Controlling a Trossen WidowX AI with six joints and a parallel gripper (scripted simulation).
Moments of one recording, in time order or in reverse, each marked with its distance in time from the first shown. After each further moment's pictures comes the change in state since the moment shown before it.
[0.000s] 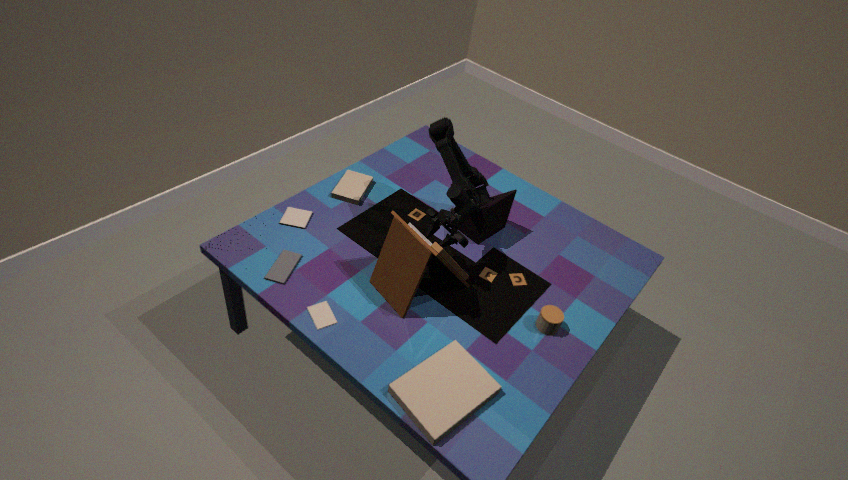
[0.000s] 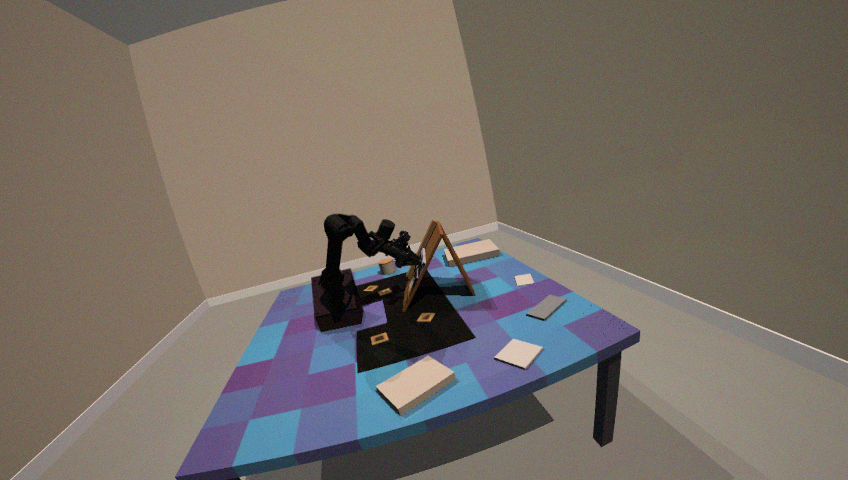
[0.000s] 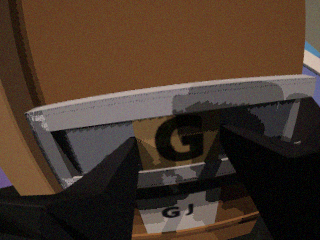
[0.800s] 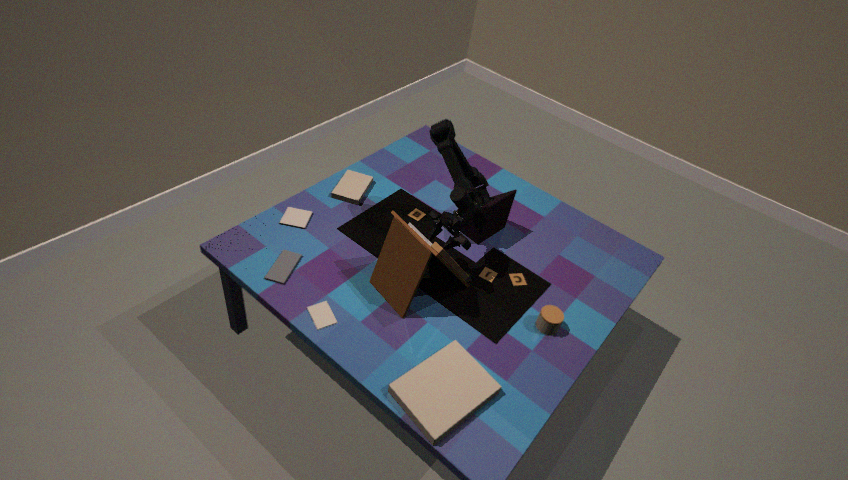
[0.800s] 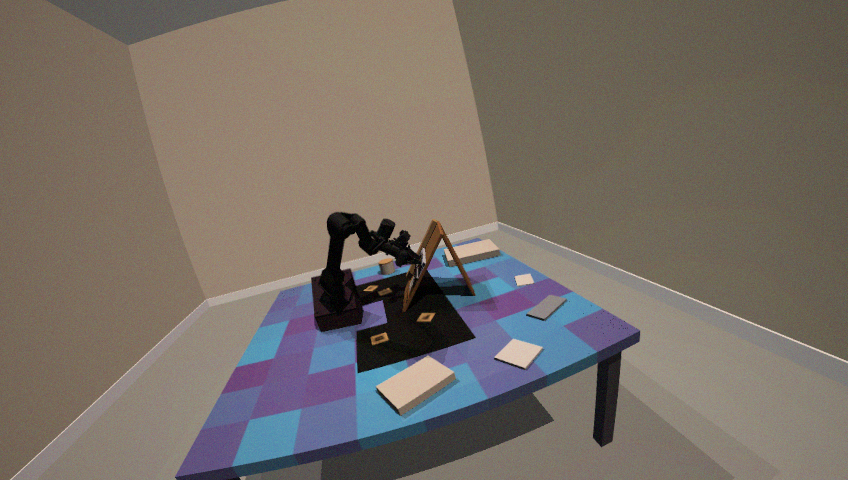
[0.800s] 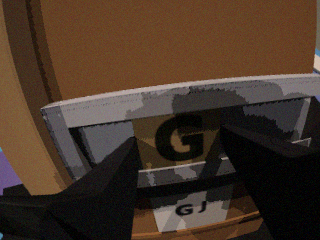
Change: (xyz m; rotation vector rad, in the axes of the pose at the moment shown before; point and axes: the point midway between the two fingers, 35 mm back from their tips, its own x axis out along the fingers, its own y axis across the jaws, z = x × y) arm 0.000 0.014 0.000 0.000 0.001 0.000
